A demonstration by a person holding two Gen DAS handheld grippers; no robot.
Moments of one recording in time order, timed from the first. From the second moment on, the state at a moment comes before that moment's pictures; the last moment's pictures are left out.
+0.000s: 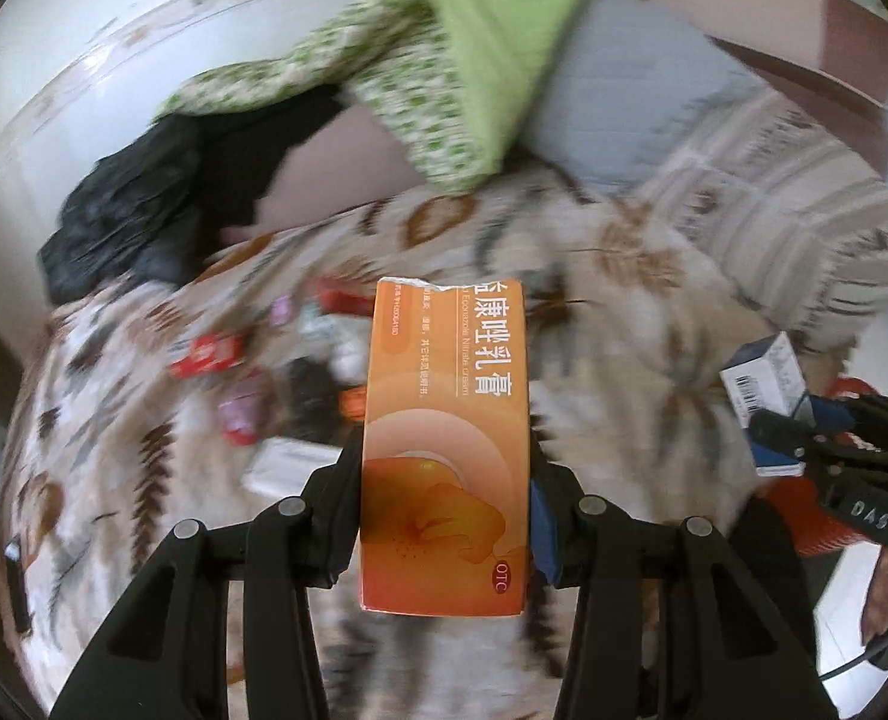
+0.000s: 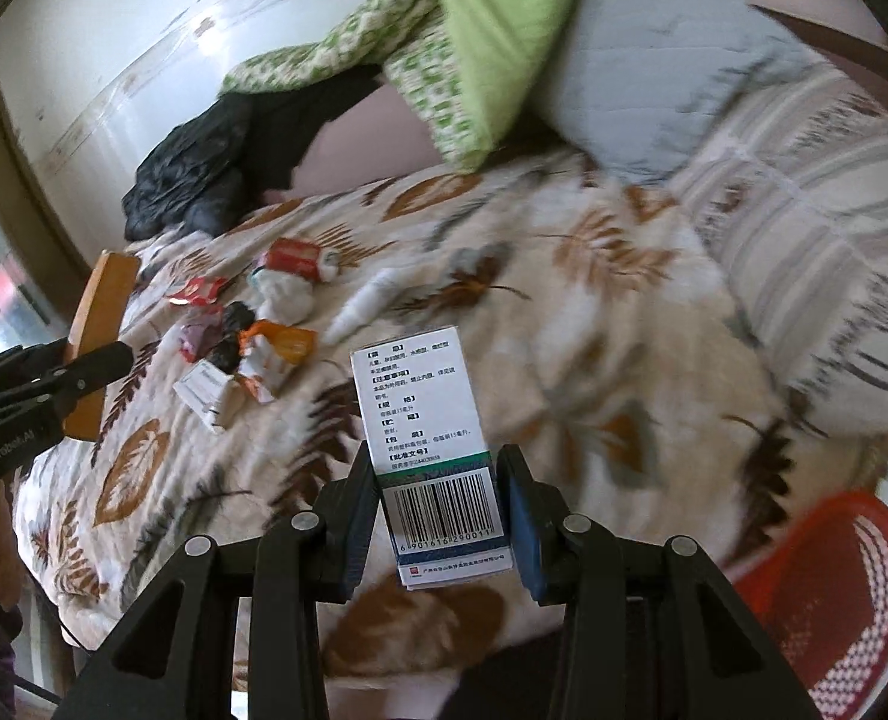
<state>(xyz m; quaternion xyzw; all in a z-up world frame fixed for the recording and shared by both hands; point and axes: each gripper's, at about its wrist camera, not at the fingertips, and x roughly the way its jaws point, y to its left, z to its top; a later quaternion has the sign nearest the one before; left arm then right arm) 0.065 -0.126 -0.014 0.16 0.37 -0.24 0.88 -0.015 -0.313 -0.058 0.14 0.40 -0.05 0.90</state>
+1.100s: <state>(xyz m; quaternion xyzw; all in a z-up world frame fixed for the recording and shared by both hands) -0.057 -0.399 -0.052 0.21 0.40 -0.52 0.73 -0.208 -0.505 -0.075 0.27 0.35 -0.32 0.84</state>
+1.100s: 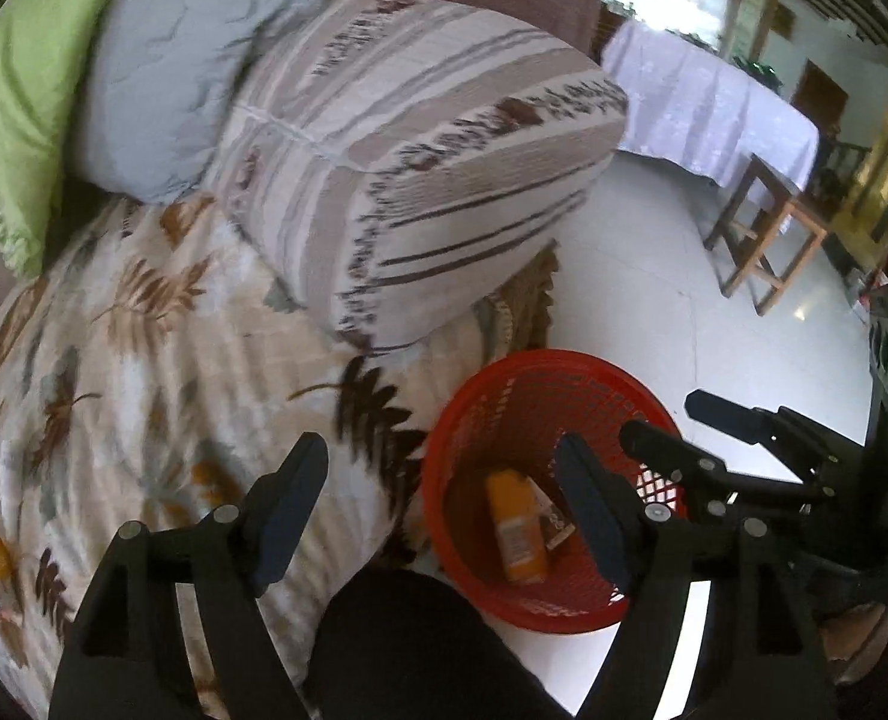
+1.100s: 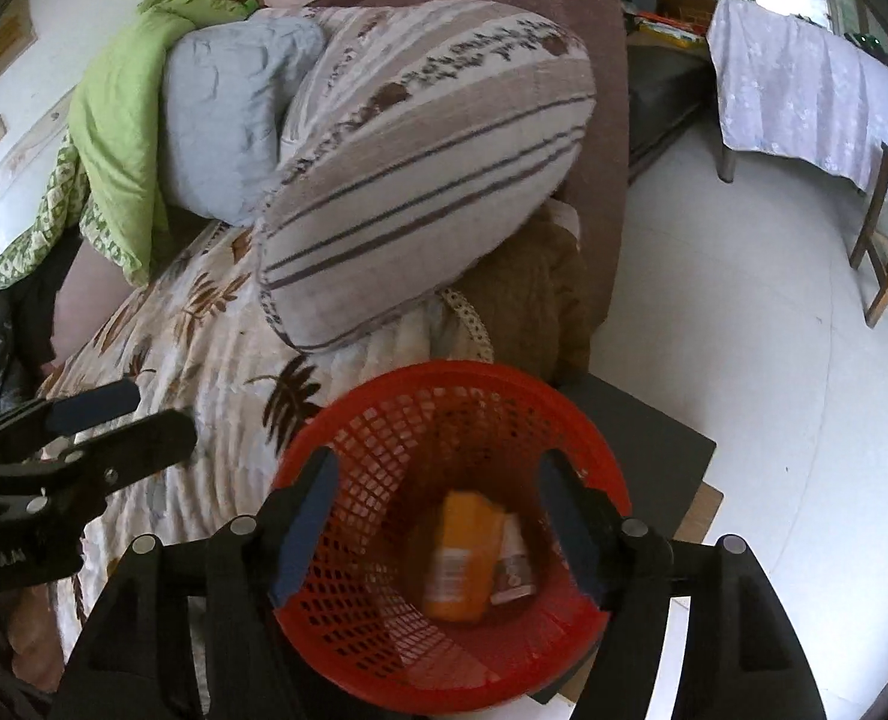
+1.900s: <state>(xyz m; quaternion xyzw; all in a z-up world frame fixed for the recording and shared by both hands) 0.064 -0.109 -0.059 0.13 0.41 -0.16 0.89 0.002 -0.297 -0.077 0.13 0.43 -0.03 0.89</state>
